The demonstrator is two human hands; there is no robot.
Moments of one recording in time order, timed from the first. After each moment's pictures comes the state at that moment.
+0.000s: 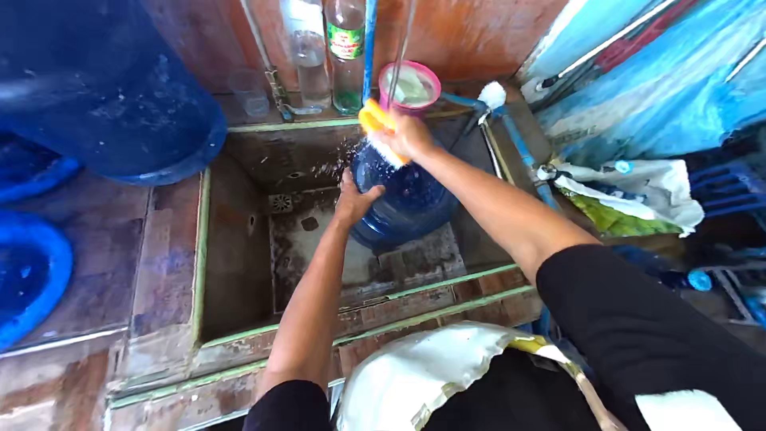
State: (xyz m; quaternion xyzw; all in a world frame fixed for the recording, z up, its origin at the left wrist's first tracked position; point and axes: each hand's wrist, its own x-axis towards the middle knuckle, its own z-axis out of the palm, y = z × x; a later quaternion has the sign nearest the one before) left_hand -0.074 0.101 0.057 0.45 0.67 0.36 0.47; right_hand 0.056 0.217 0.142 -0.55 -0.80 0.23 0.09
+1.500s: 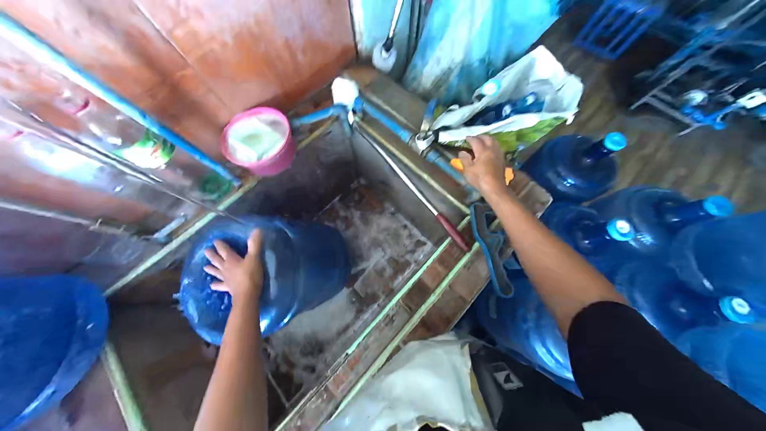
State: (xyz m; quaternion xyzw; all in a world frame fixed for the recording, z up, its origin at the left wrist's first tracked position) left_hand -0.062 0.140 0.084 0.53 0.79 0.23 0.21; right_hand 0.412 0.115 0.094 -0.81 -0.51 0.10 0.26
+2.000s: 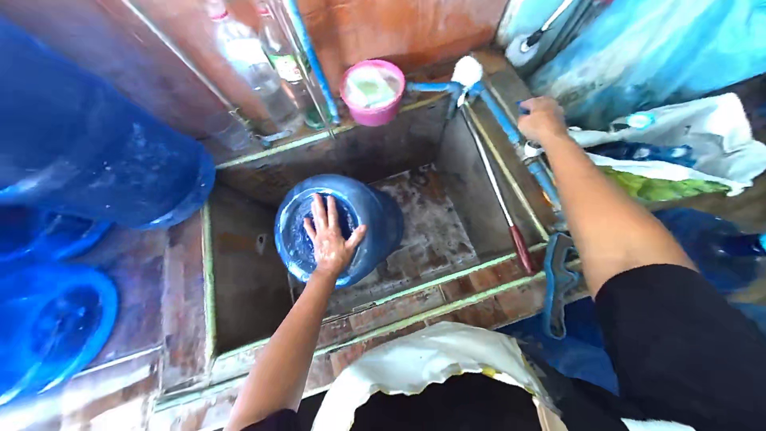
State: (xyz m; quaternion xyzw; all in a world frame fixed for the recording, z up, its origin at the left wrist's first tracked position) left_hand -0.057 0.039 0.033 0.66 0.71 0.24 0.11; right_hand 0.363 0.271 0.116 -0.74 -0.63 0.18 0.13
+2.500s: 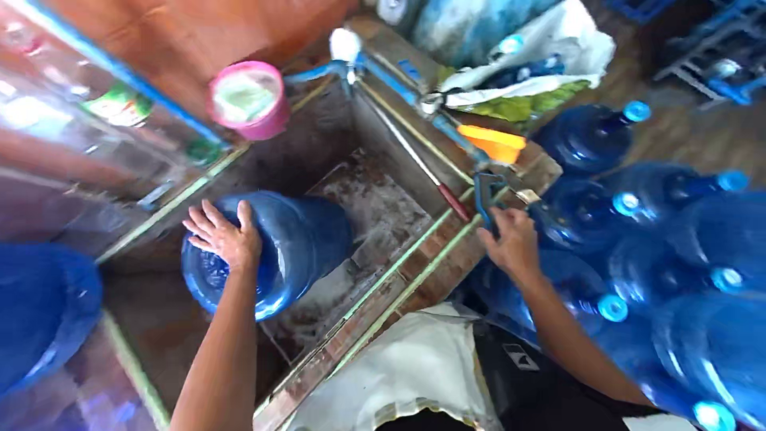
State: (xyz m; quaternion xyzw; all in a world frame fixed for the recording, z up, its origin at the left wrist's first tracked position) left_hand -0.076 0.140 0.056 0.62 0.74 0.25 0.10; right_hand 0.357 -0.077 0.065 -0.85 -0.47 0.19 0.16
